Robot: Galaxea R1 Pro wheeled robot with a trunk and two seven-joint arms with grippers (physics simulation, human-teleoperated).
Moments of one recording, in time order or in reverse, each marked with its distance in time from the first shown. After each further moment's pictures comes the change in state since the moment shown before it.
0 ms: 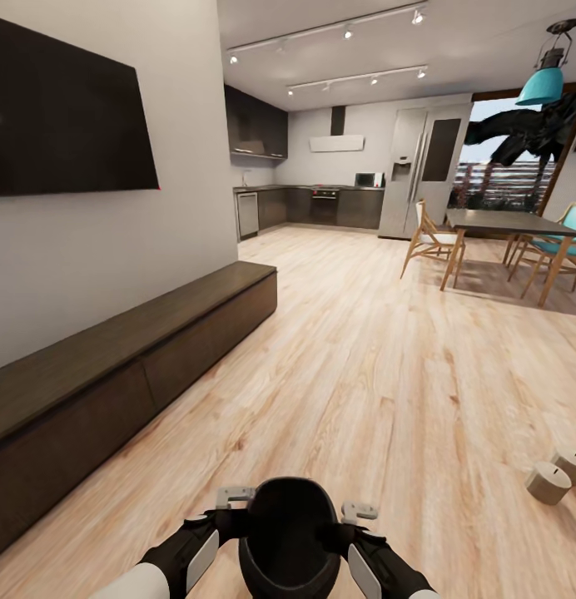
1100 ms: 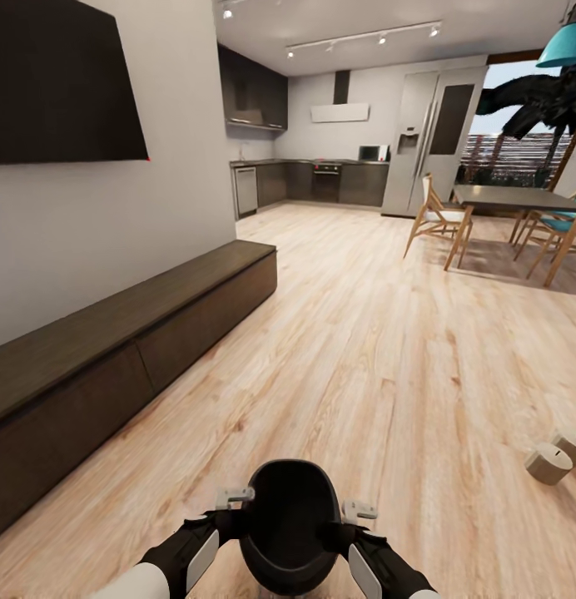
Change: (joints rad) left arm 0.000 0.000 0.000 0.000 0.000 0.009 0.003; right arm 0.000 -0.002 0.000 0.000 0.000 -0.002 0.001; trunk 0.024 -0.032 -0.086
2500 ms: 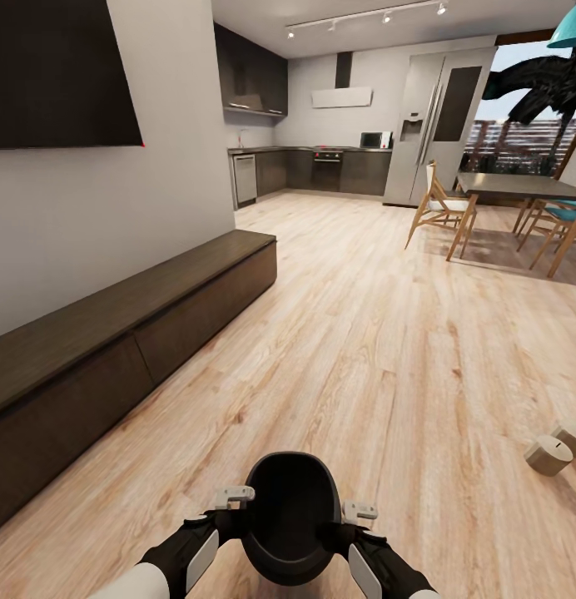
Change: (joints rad) left arm 0.000 0.001 0.000 0.000 0.001 -0.005 -0.001; right arm 0.000 0.000 0.000 0.001 0.000 -0.001 0.000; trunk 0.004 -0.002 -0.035
